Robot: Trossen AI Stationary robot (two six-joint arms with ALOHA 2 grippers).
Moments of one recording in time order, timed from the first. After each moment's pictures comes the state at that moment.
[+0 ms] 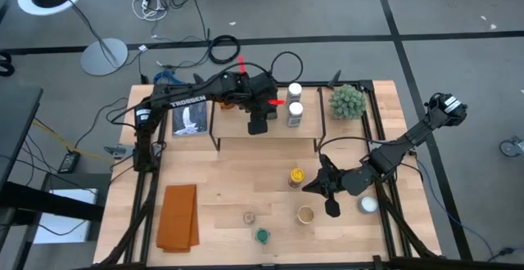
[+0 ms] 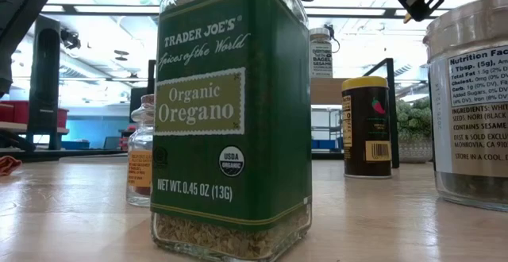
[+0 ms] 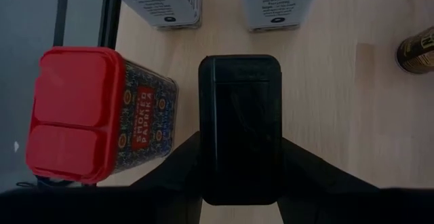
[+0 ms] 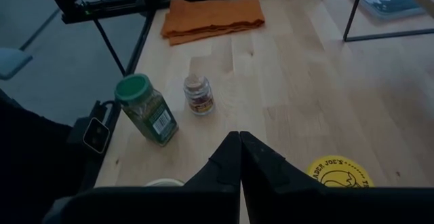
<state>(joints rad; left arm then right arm) 0.25 1.93 1.99 -1.11 -0.11 0.22 0.61 1.17 0.76 -0.13 0.44 0.44</state>
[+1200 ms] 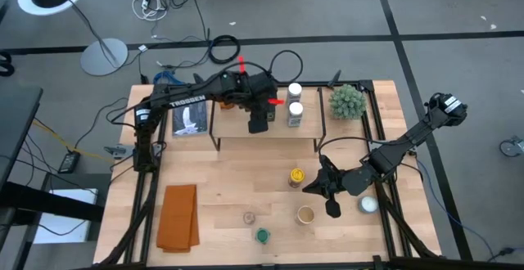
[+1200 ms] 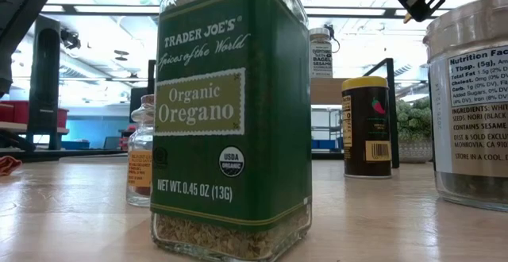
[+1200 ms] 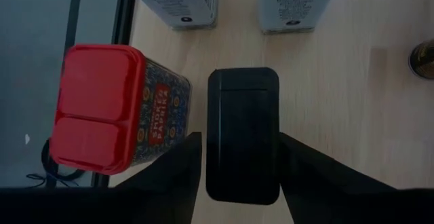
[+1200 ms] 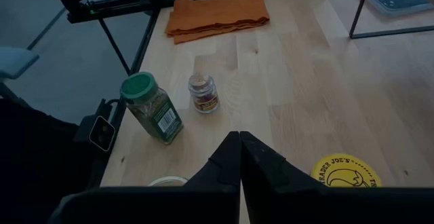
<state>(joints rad) 0.25 1.93 2.01 -1.12 -0.15 0.21 0.61 1.17 0.76 -0.13 0.42 0.45</state>
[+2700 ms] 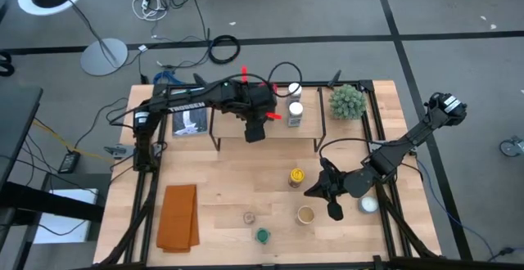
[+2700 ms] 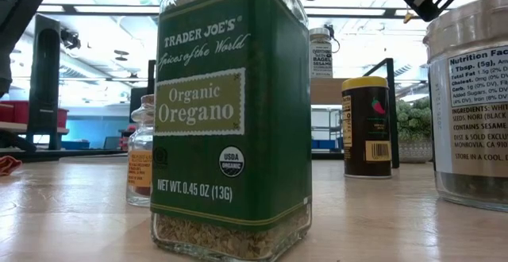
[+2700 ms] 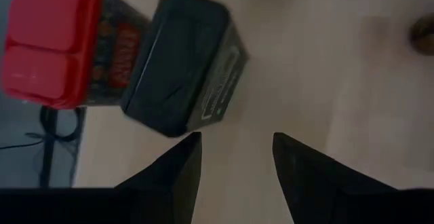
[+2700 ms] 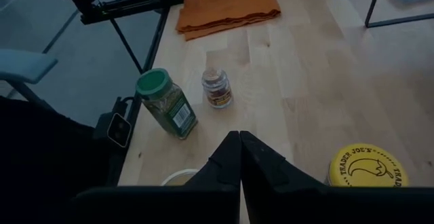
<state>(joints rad) 0.18 1.92 1.97 -1.23 -0.22 0.06 0.63 1.17 0.76 -0.13 0.41 0.50</state>
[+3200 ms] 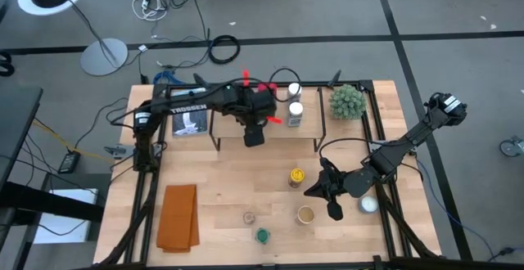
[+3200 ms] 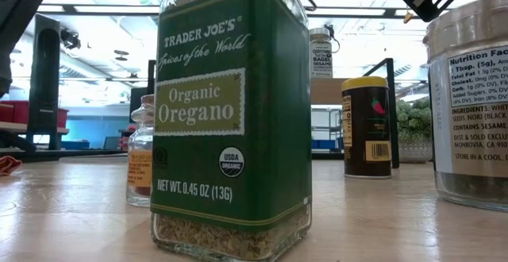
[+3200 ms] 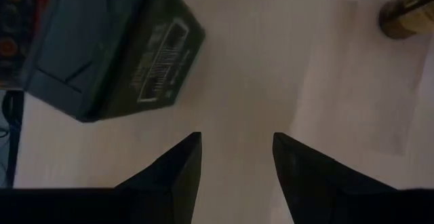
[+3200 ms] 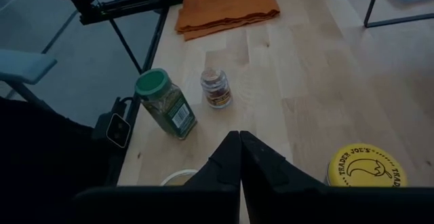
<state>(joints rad) 0.16 1.92 1.94 -1.24 -0.14 0.01 0.63 1.17 0.76 -0.13 0.41 0.50</state>
